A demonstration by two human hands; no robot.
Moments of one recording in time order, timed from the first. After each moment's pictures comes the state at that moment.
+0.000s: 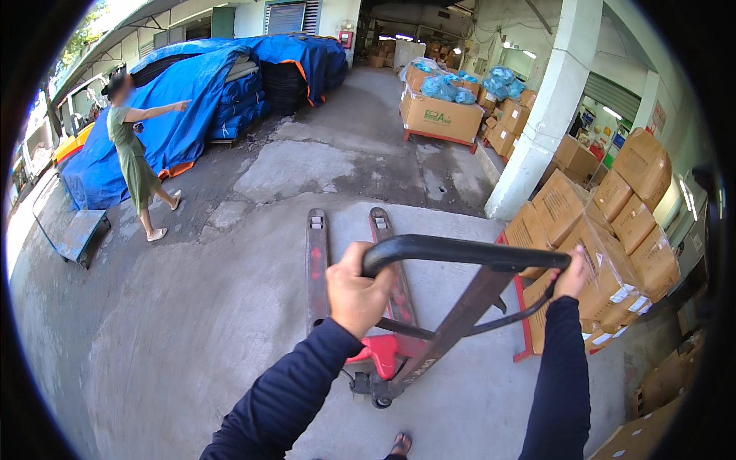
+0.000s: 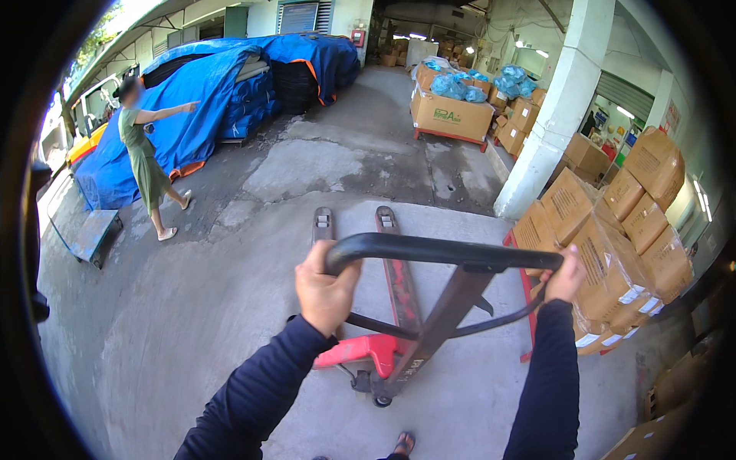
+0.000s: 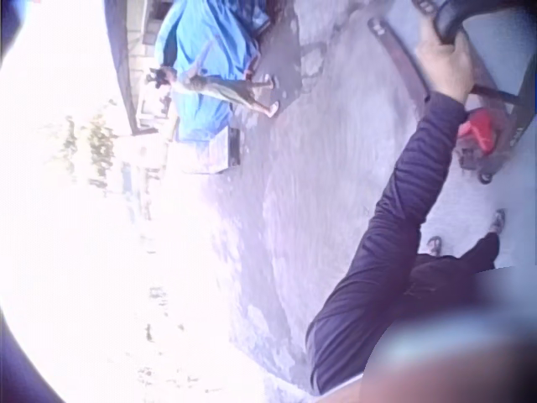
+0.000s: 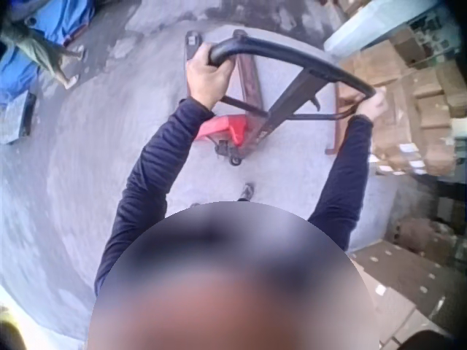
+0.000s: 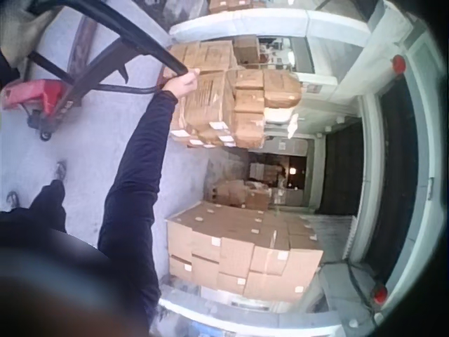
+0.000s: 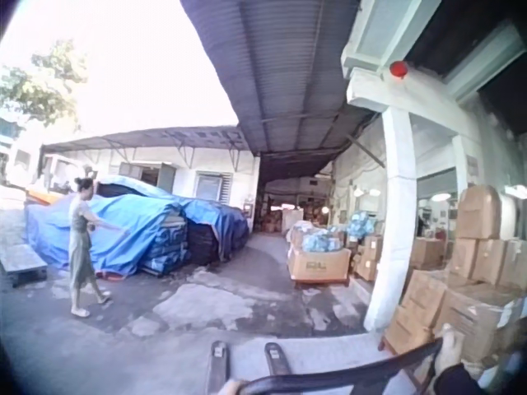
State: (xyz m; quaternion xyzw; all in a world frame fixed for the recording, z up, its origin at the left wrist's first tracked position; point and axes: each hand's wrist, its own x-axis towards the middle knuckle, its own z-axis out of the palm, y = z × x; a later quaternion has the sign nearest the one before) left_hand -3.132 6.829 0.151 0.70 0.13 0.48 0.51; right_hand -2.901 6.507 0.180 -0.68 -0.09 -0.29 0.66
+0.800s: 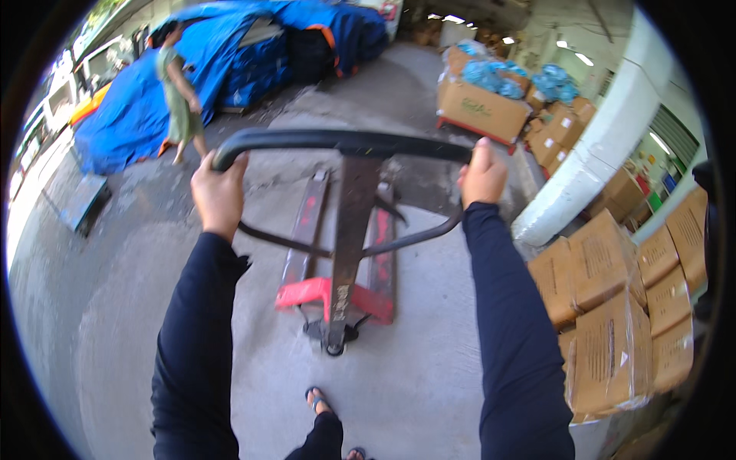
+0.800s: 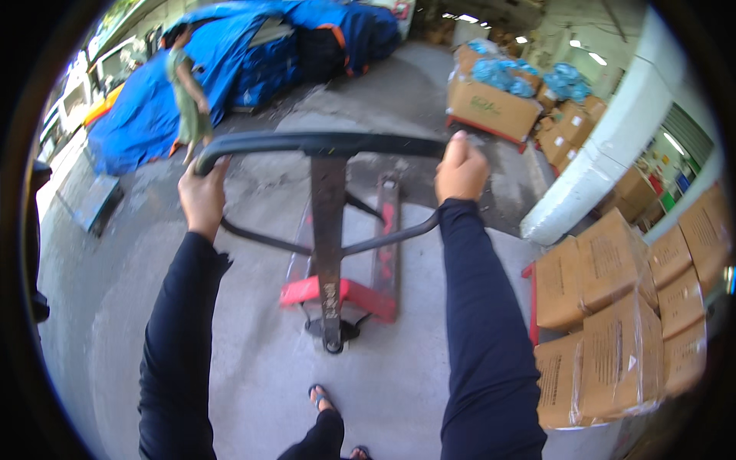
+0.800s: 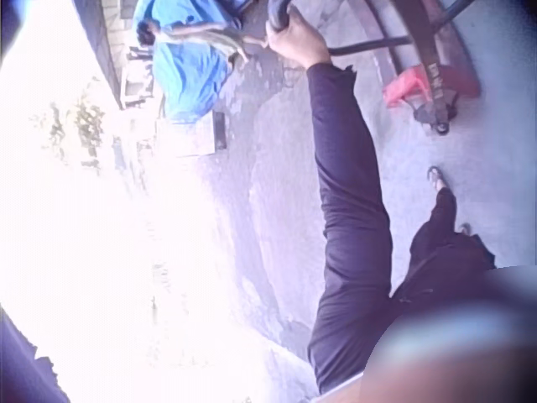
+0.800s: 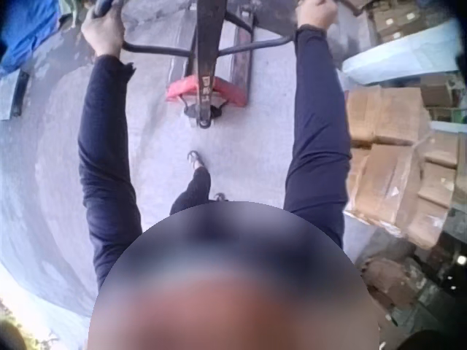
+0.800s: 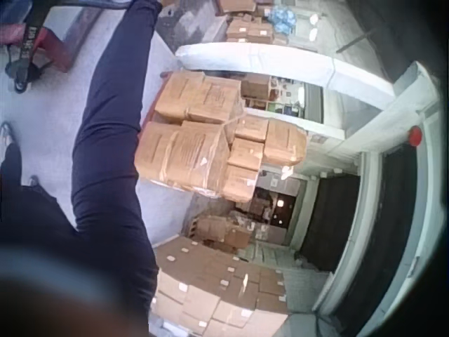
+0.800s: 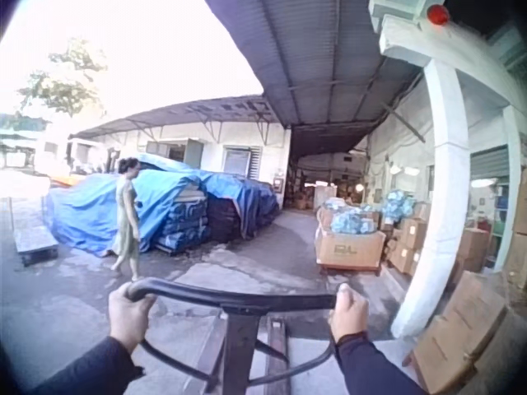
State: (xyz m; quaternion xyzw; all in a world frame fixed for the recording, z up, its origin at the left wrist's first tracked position) left_hand -2.798 7.101 0.155 0.67 0.36 0.57 0.31; right_hand -2.488 6.870 0.176 -0.69 -0.25 -0.21 0.64
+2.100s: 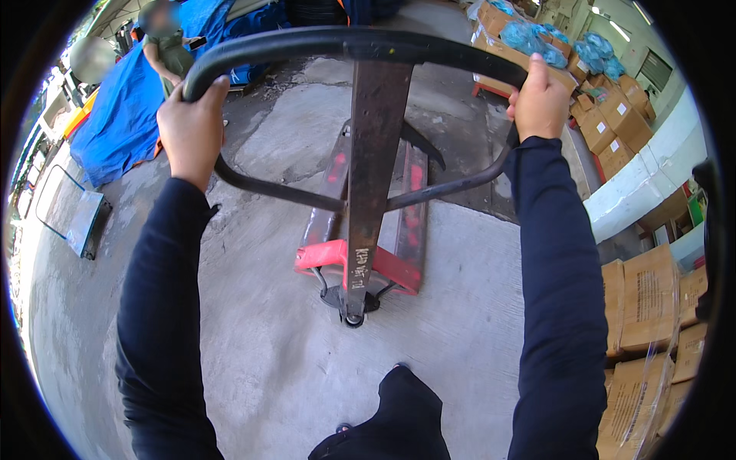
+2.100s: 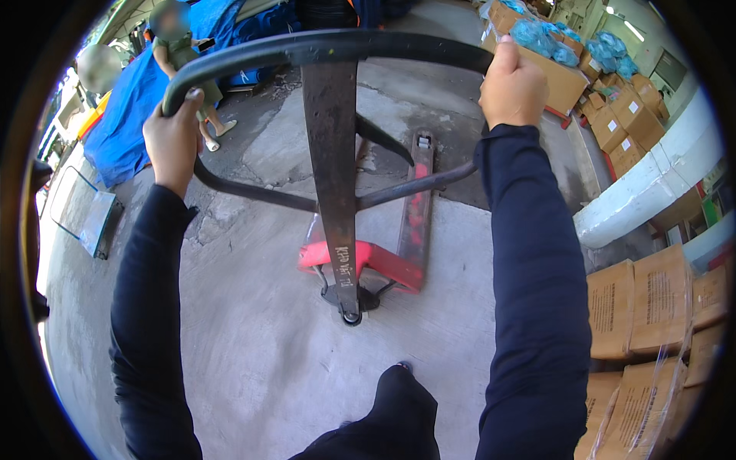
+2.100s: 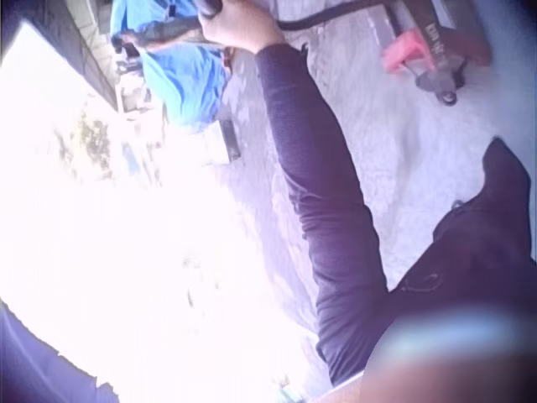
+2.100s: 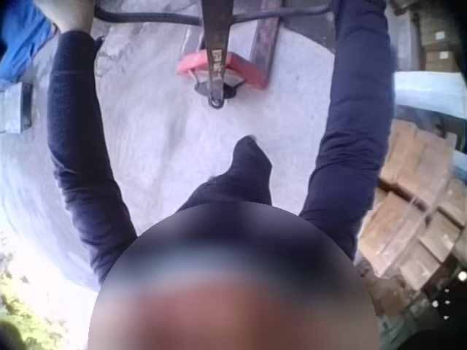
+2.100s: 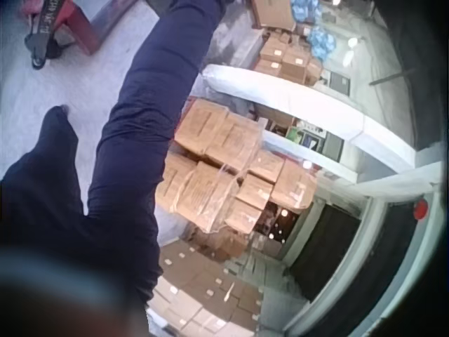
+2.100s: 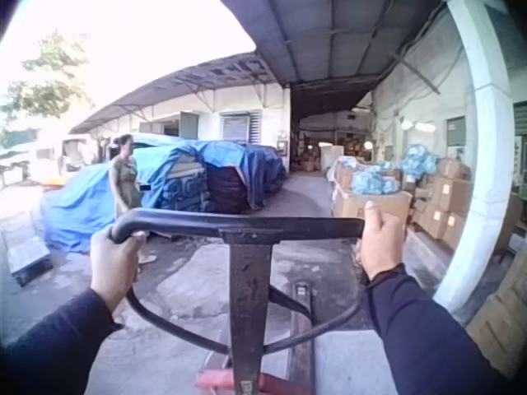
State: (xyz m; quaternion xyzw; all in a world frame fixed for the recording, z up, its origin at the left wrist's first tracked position) left_hand -2.535 7.420 0.157 0.69 0.32 0.57 0.31; right_hand -2.242 7.179 0.179 -0.73 -0.23 -0.23 0.60
